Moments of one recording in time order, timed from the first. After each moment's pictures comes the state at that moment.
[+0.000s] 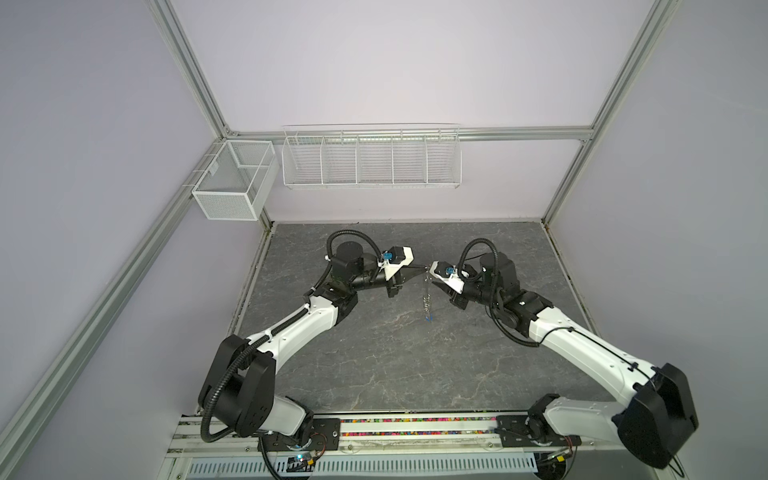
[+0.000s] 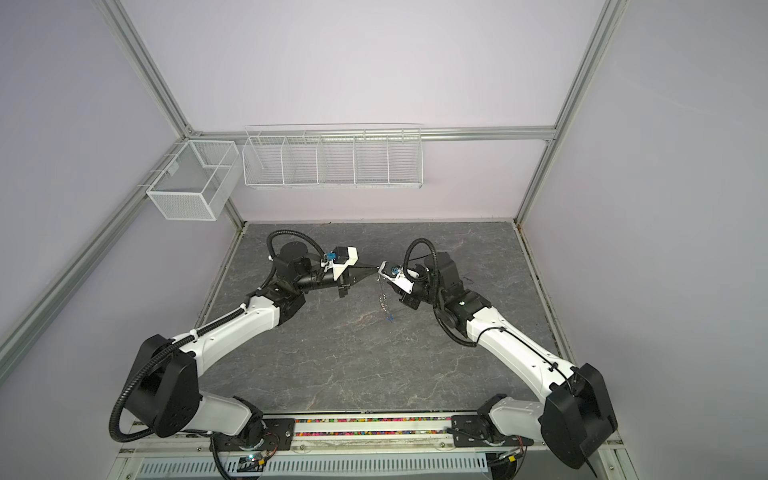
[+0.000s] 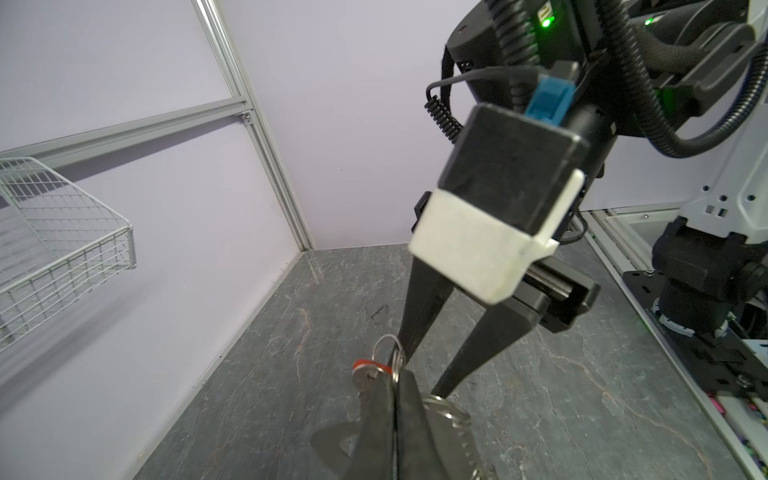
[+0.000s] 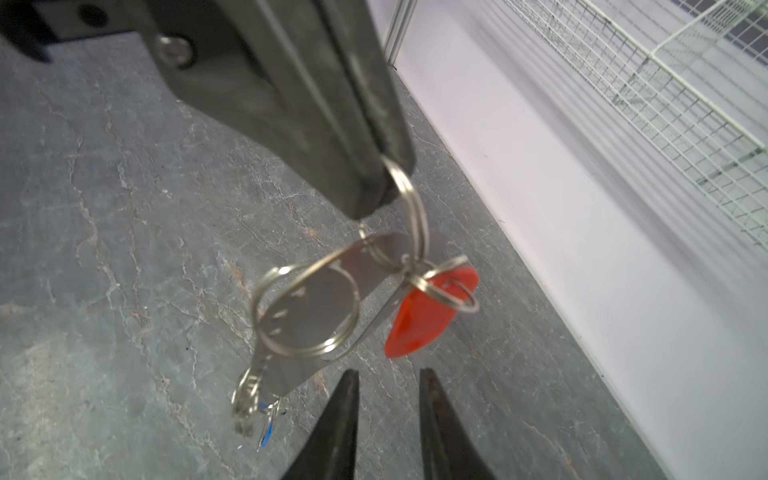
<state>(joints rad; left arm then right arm) -0.56 1.46 0.96 0.44 0.89 0.29 0.57 1.24 0.92 -0.14 -0.29 -0.61</state>
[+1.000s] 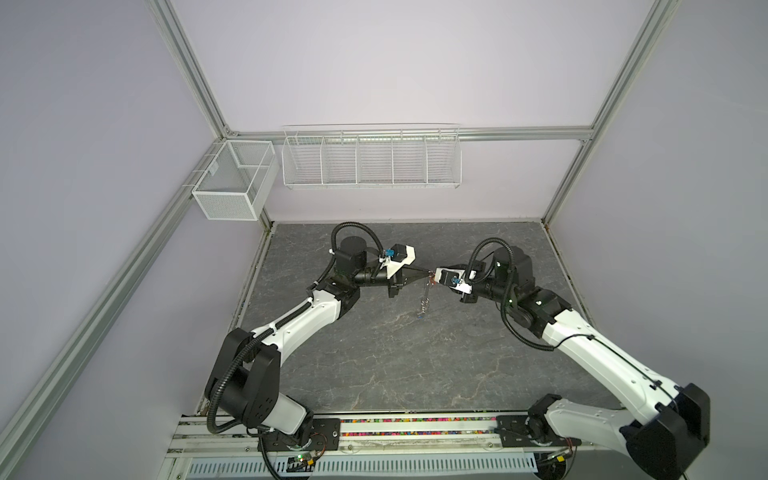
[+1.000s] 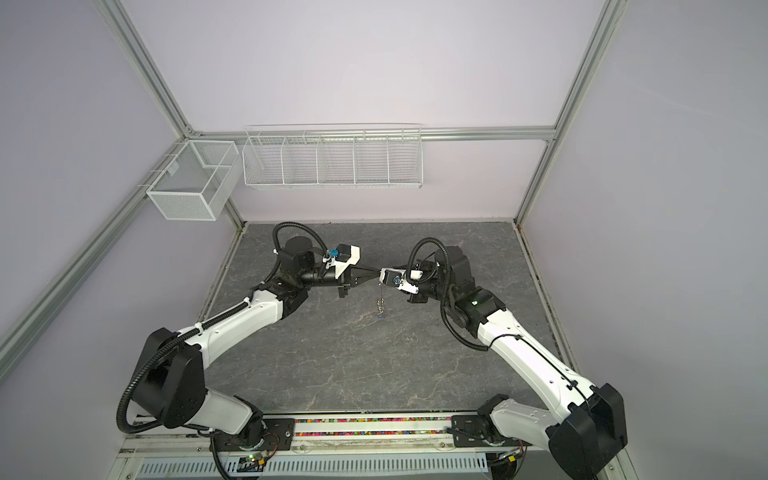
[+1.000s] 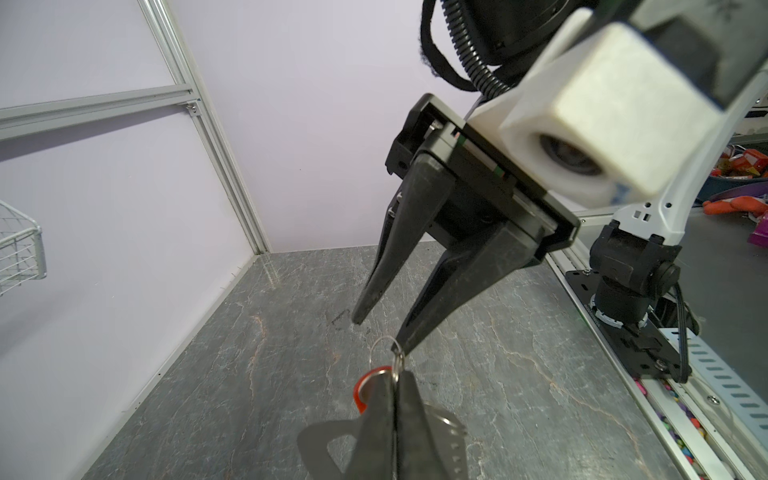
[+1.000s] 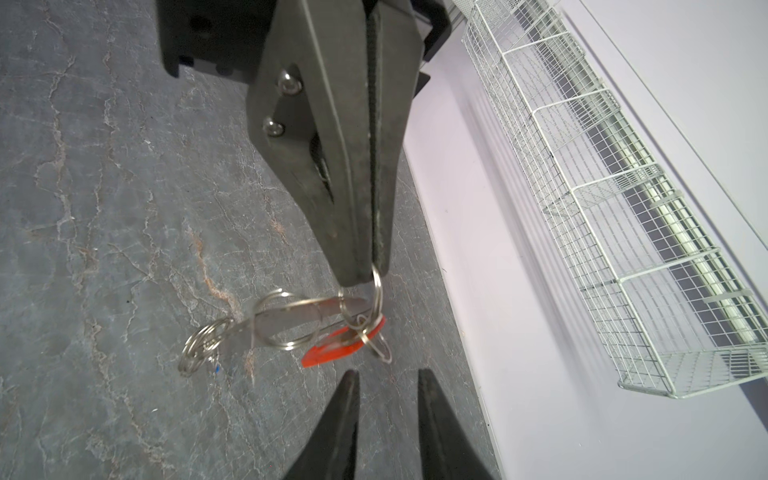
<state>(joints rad) -0.56 1.51 1.02 0.36 1.00 0.28 0.56 1.18 1.00 -0.22 -0.33 -0.92</state>
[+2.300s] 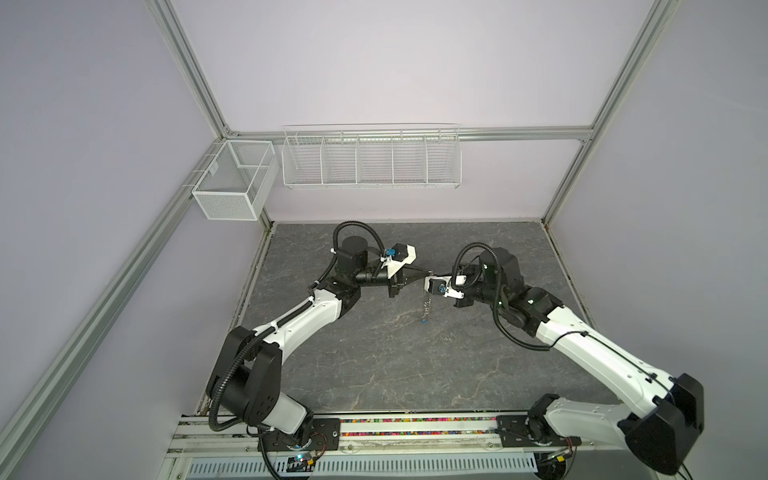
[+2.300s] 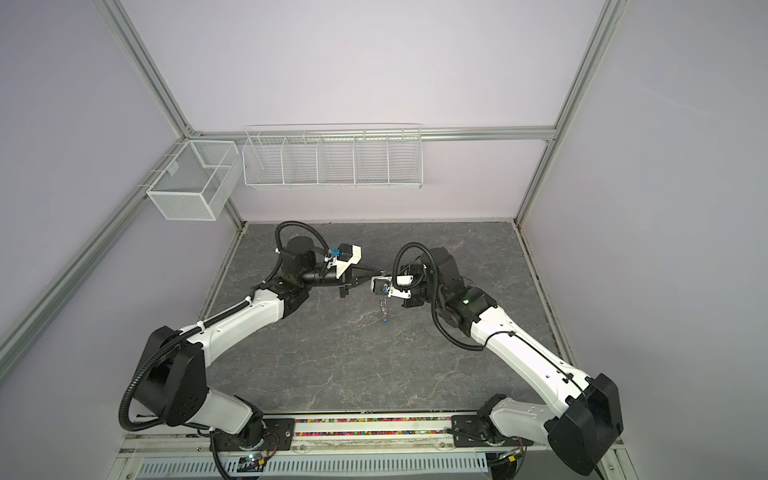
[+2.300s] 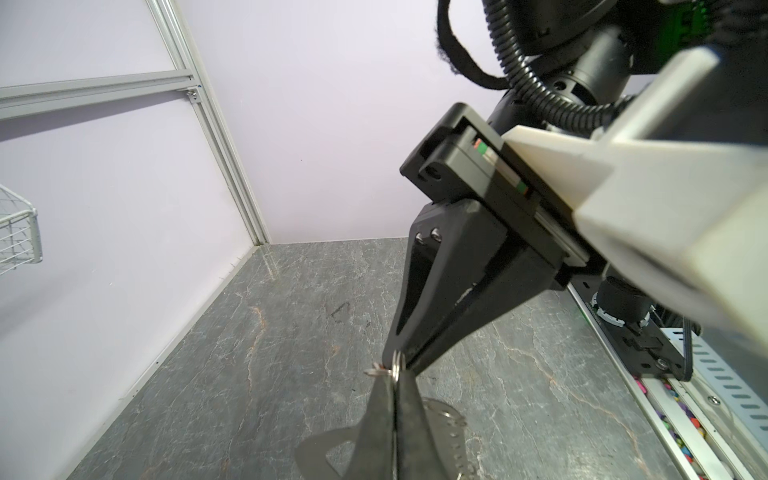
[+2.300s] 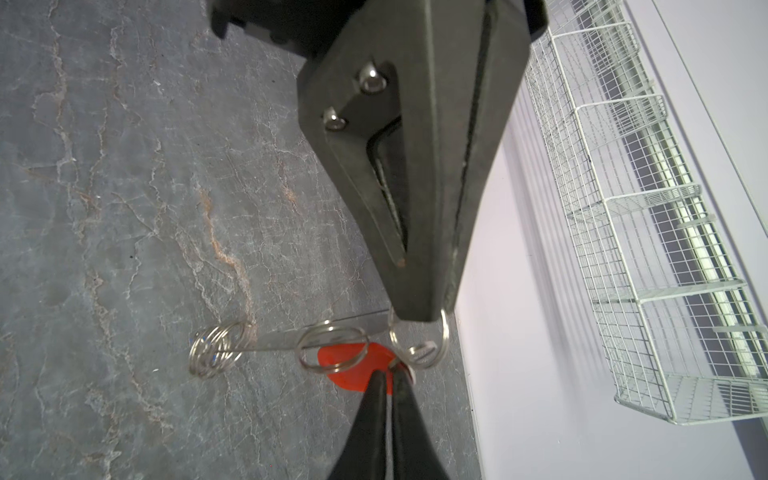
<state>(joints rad) -0.56 1.51 1.02 0.34 0.99 0.28 0.64 1.22 1.05 -0.31 -0.19 -1.01</state>
